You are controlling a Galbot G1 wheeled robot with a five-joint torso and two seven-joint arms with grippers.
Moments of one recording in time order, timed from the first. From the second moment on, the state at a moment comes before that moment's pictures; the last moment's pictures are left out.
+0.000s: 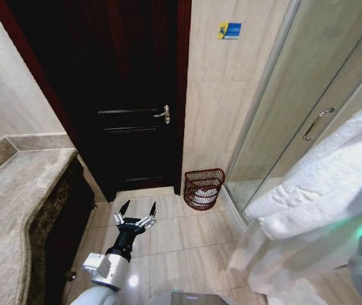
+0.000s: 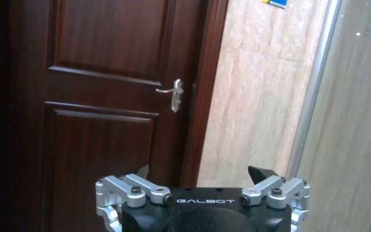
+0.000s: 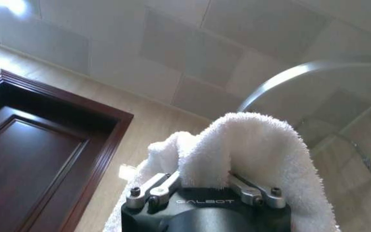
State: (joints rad) left arm 1.95 -1.61 -0.51 -2.50 -0.10 0.11 0.15; right arm -1.59 1.27 1.19 2.50 0.54 0.45 -0.05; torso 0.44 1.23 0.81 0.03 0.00
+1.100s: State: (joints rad) left arm 1.95 -1.61 -0.51 -2.50 -0.10 0.11 0.15; right arm -1.55 1.20 1.20 2.50 0.60 0.44 -0.06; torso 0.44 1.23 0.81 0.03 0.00
